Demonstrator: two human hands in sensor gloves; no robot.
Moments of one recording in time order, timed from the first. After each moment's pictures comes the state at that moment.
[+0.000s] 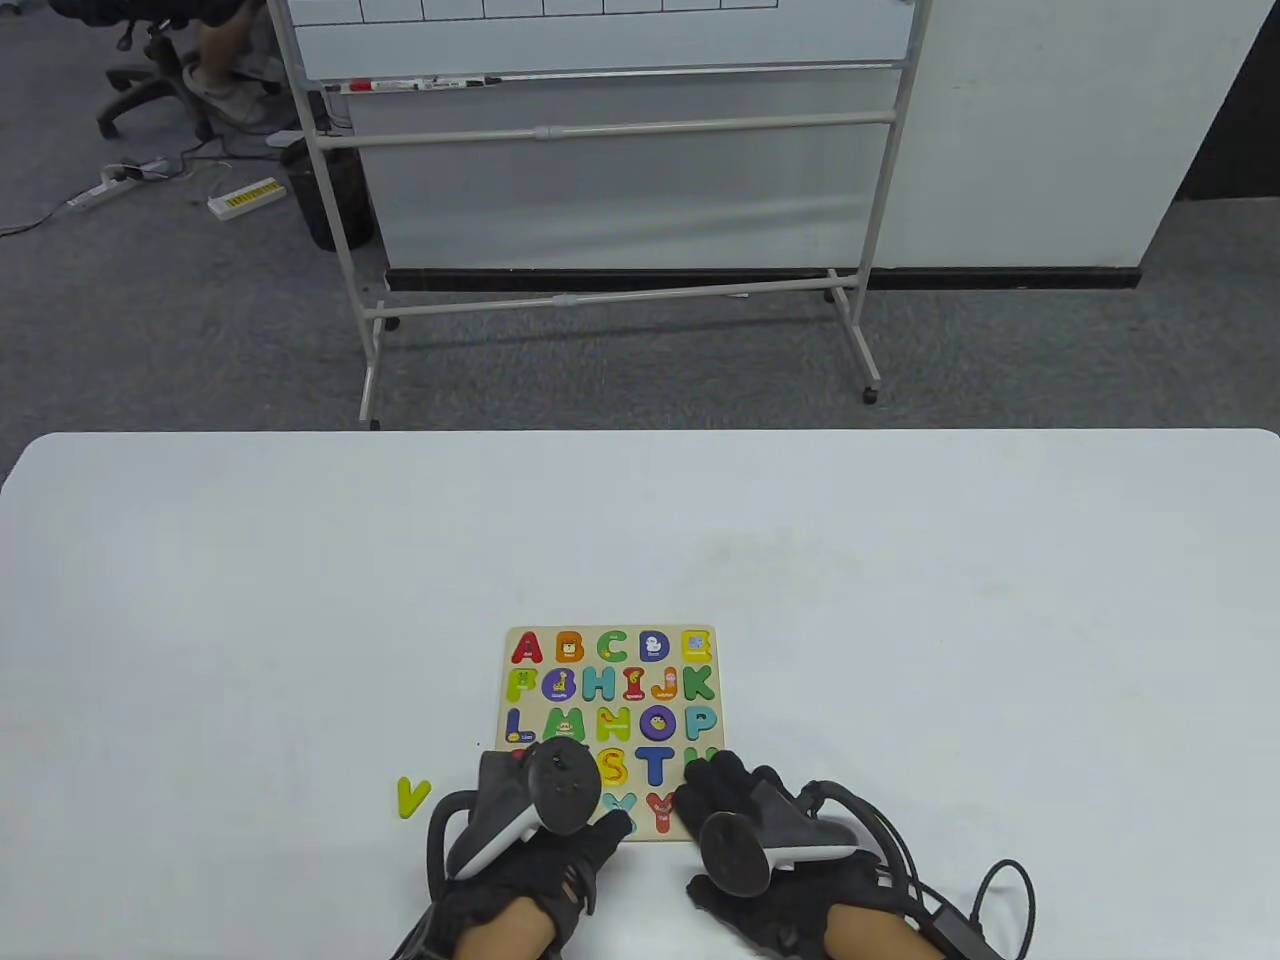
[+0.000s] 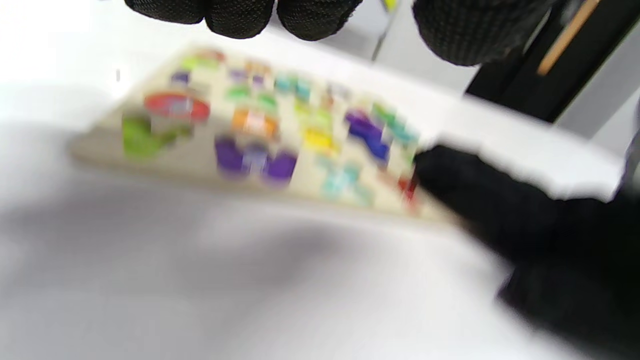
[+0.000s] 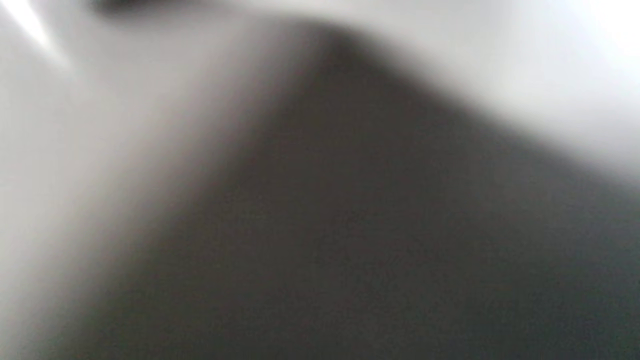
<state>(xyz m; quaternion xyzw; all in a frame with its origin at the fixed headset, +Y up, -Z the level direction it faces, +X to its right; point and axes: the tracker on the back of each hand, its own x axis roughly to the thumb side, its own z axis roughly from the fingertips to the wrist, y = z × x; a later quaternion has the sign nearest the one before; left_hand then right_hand) -0.141 -0.713 -0.285 -0.14 -0.08 0.16 0.97 0.092 -0.823 -0.290 -0.34 -0.26 -0.90 0.08</state>
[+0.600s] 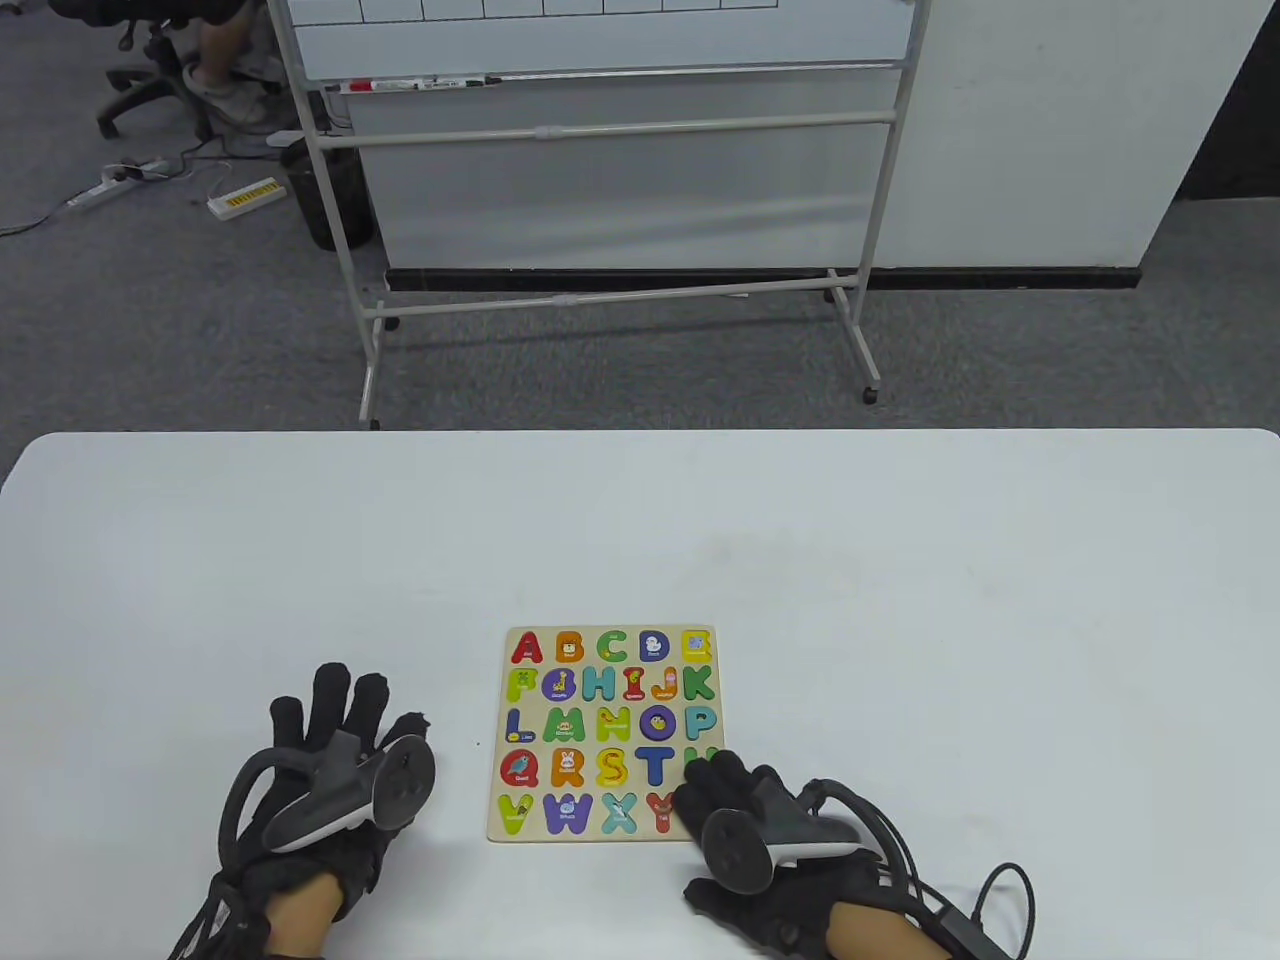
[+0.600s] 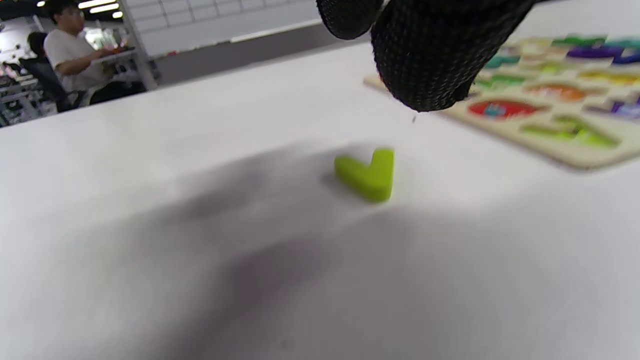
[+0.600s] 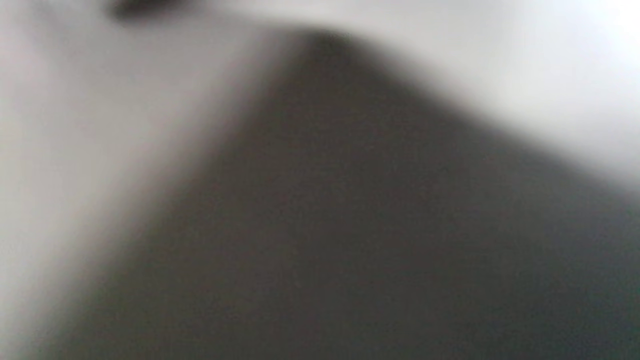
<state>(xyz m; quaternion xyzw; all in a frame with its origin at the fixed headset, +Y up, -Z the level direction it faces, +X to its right) -0.266 -0.733 -0.305 -0.14 -0.11 -0.13 0.98 0.094 -0.822 -0.291 -0.34 -0.26 -0.90 0.06</state>
